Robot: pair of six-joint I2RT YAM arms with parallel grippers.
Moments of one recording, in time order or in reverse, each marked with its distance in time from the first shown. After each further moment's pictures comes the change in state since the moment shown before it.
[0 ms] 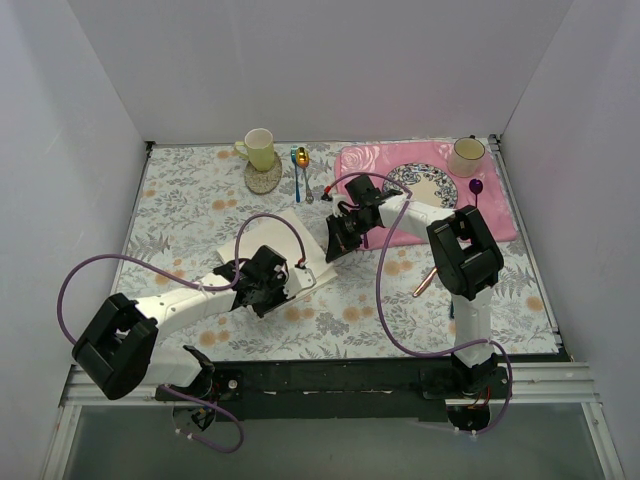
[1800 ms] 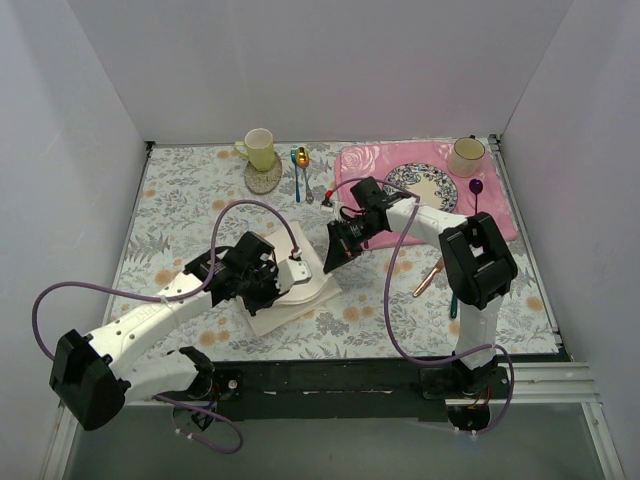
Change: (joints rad) left arm 0.000 -0.199 0.218 -0.389 0.156 -0.007; right arm 0.000 -0.106 -0.082 -0.060 -0.288 -0.027
